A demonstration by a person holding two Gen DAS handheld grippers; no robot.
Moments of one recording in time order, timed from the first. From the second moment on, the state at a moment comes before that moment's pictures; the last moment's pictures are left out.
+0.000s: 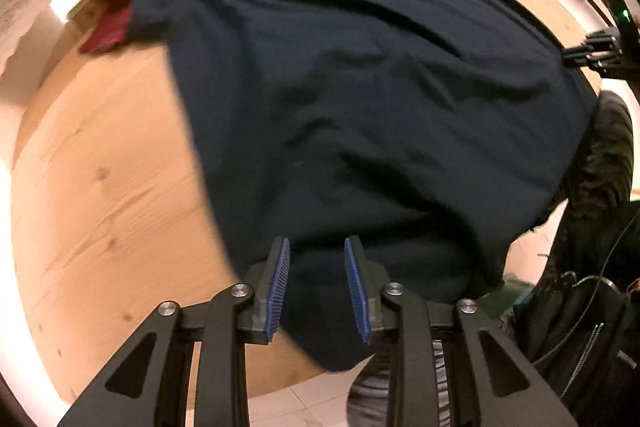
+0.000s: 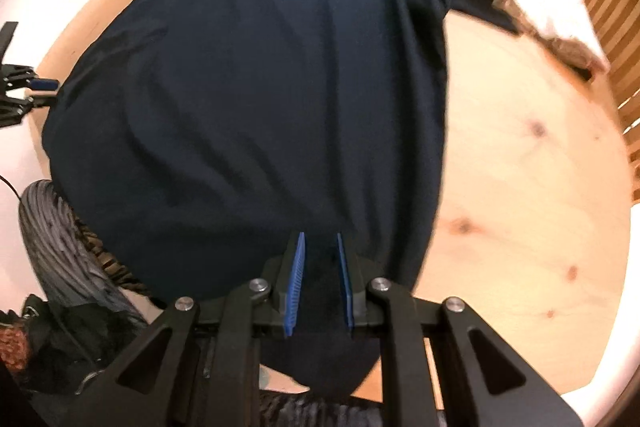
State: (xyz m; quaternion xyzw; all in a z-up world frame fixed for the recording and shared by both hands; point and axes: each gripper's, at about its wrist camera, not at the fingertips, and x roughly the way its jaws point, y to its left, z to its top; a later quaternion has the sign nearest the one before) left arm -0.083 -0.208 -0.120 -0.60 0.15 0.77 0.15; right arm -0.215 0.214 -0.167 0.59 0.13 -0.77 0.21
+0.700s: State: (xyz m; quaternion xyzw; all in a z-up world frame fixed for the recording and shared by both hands) left arm -0.077 -0.243 -0.102 -0.61 0.15 0.76 0.13; right arm -0.204 0.176 -0.165 0.56 0.16 -0.77 0.24
